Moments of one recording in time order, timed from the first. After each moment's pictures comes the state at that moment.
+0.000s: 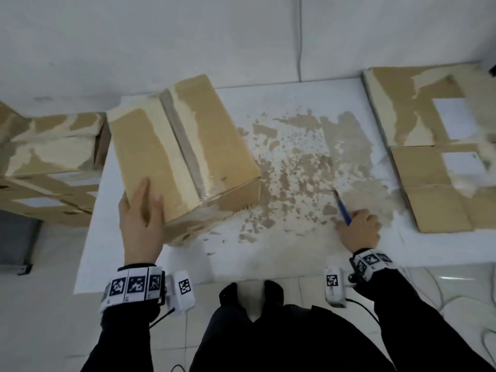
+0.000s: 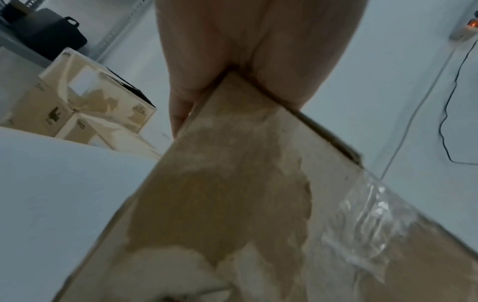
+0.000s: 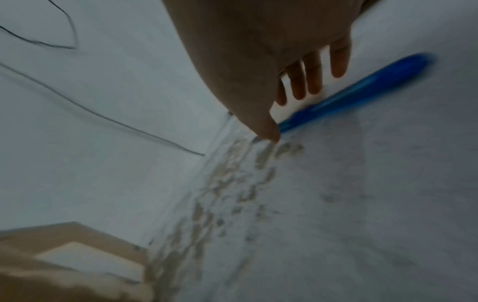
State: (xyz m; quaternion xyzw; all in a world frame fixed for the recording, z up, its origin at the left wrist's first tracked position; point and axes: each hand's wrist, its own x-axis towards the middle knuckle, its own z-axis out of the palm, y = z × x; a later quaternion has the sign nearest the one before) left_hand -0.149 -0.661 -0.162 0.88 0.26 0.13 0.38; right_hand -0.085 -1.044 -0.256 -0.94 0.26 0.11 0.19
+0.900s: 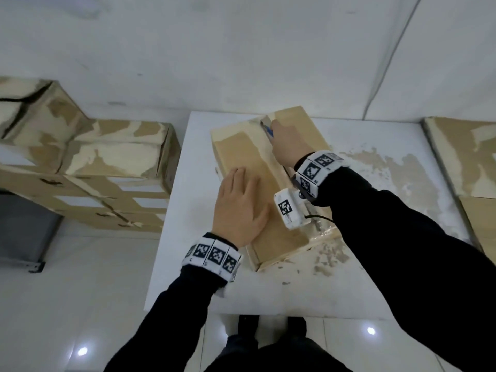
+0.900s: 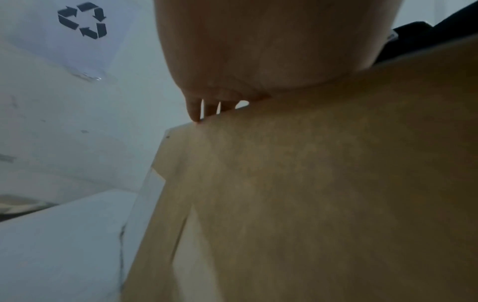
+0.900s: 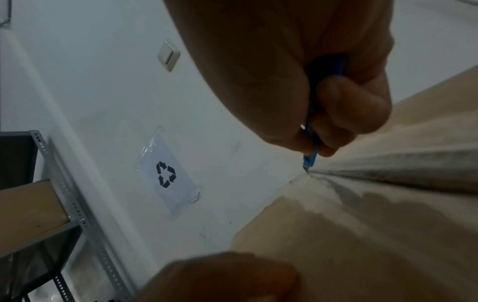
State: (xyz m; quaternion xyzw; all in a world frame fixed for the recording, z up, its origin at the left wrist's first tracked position) left_hand -0.088 -0.582 -0.155 0.98 -0.03 0.04 0.21; right_hand 0.050 -0.683 -0.082 -0.97 -0.17 0.11 0.16
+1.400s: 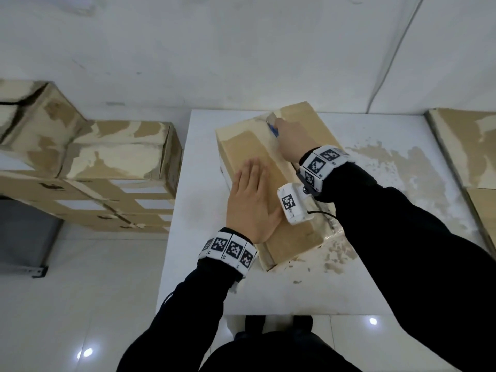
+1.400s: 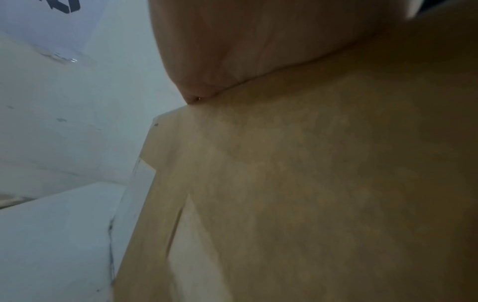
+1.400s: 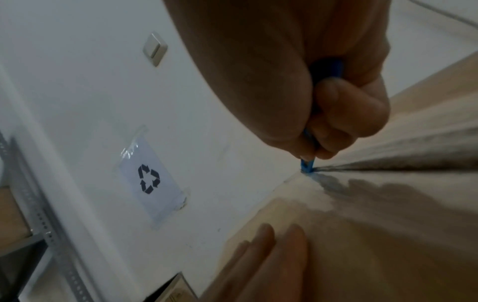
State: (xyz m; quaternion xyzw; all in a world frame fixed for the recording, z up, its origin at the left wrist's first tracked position) left_hand -0.076 -0.585 -0.161 0.98 -0.04 0.02 0.17; right_hand 0.055 -0.673 -0.085 -0.97 -0.17 0.12 0.13
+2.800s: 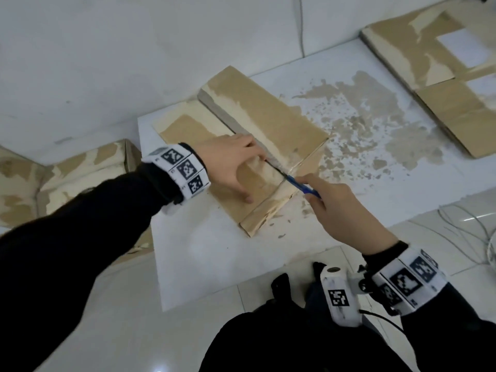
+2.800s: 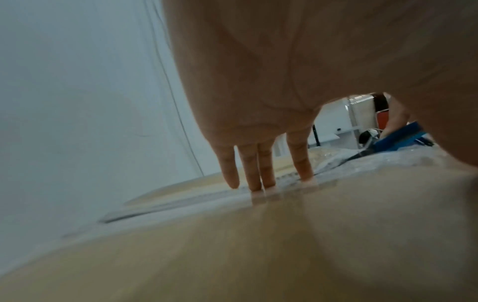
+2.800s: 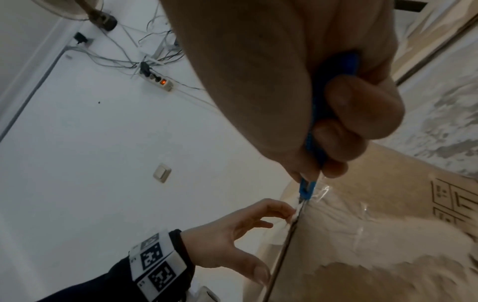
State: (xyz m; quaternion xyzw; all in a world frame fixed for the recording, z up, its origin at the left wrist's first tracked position) left_hand -0.026 -0.619 -0.085 0.88 -0.41 -0.23 -0.08; right_hand -0.167 -0.825 -0.120 -0.93 -0.05 0.08 0.36
